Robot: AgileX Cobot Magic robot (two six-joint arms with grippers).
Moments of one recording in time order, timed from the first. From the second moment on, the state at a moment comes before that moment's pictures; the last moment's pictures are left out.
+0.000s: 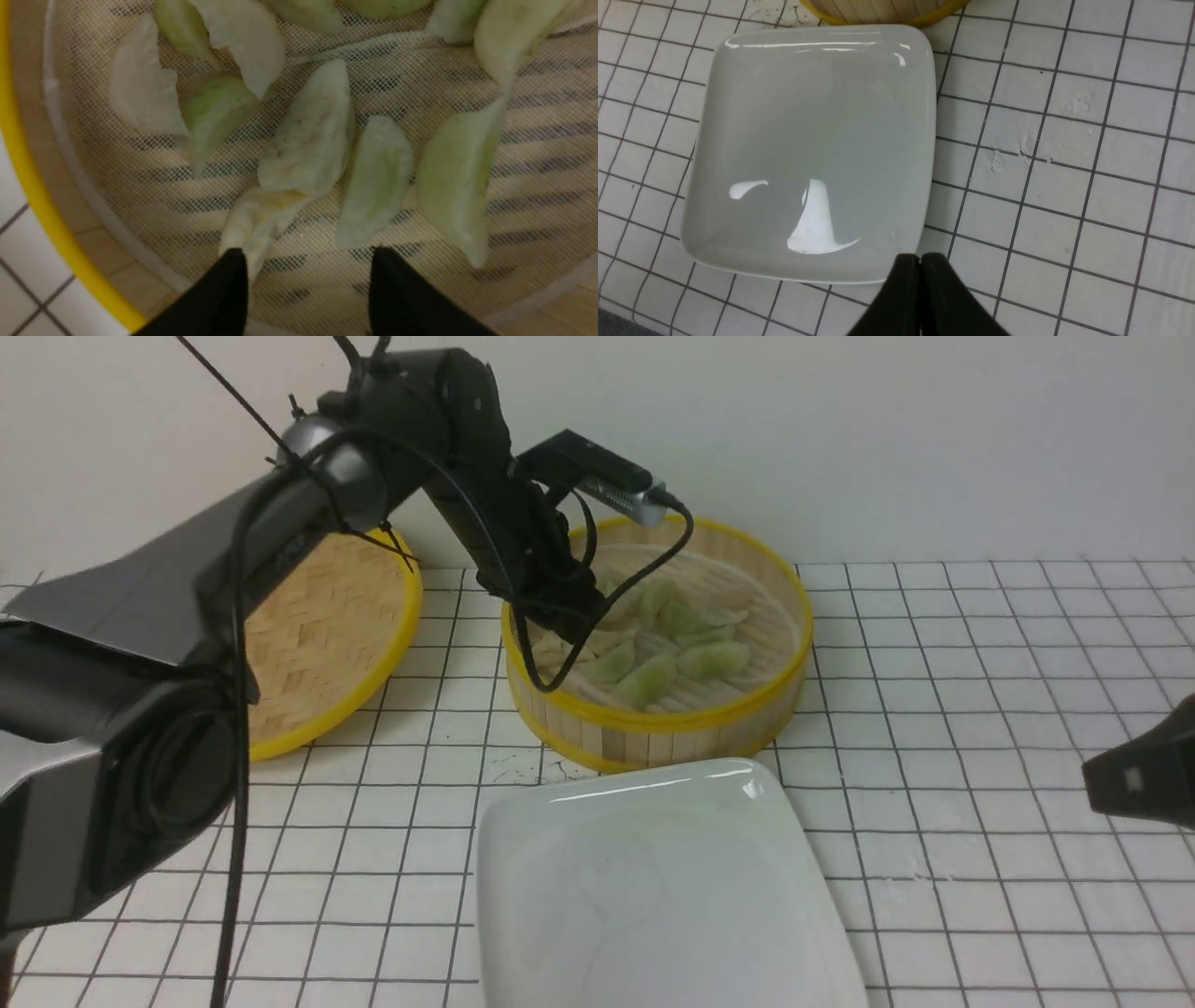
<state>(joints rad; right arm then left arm) 0.30 0.98 -1.01 0.22 1.15 0.09 -0.34 2.35 -2.19 -0.23 1.07 0.48</state>
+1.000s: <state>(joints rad) 0.30 0.98 -1.01 0.22 1.16 0.08 -0.36 2.08 -2.26 -0.22 1.23 0.17</state>
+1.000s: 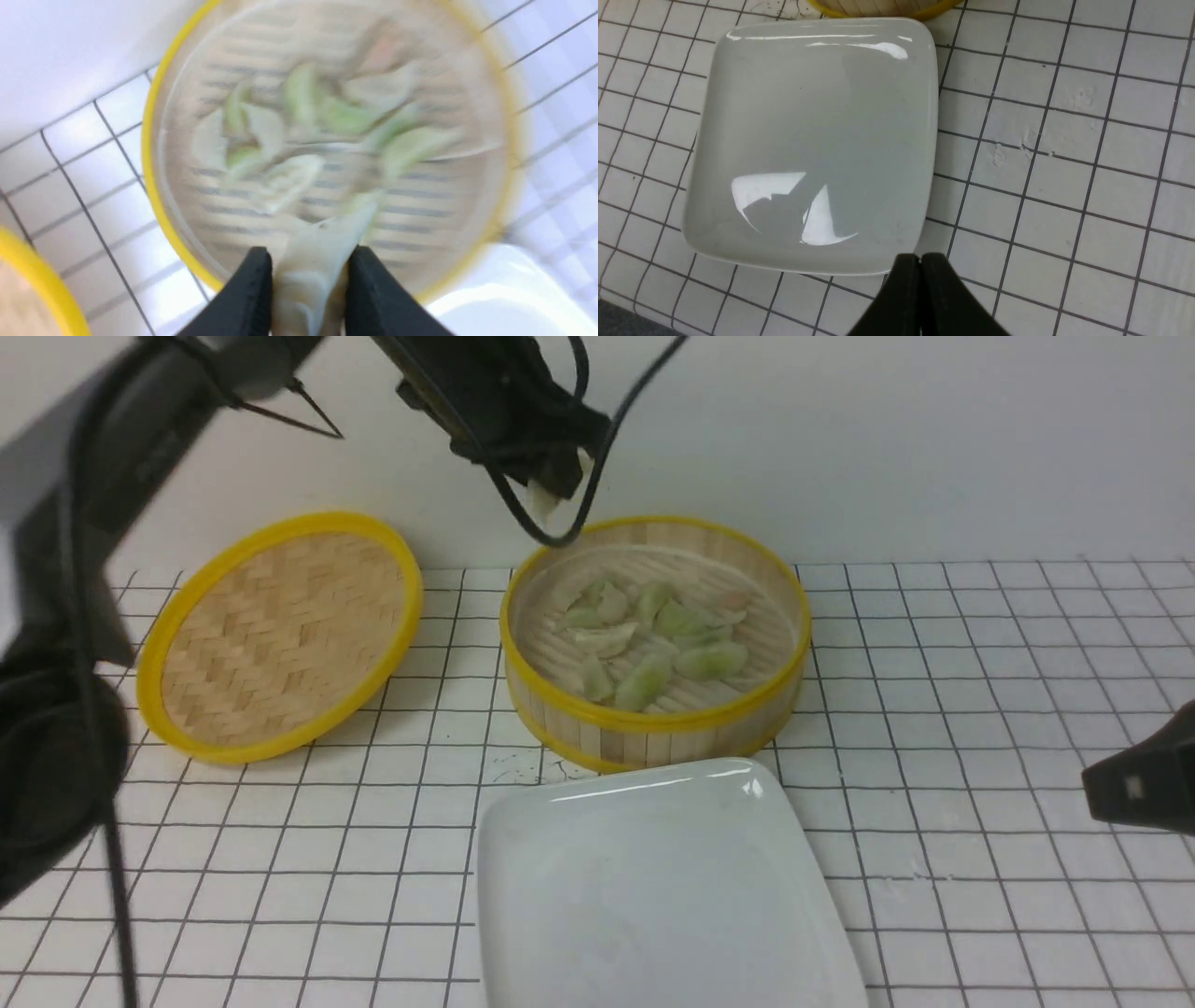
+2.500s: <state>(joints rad) 0.31 2.27 -2.10 0.24 1.23 -0.08 -0.48 1.28 -1.45 -0.12 1.25 0.01</state>
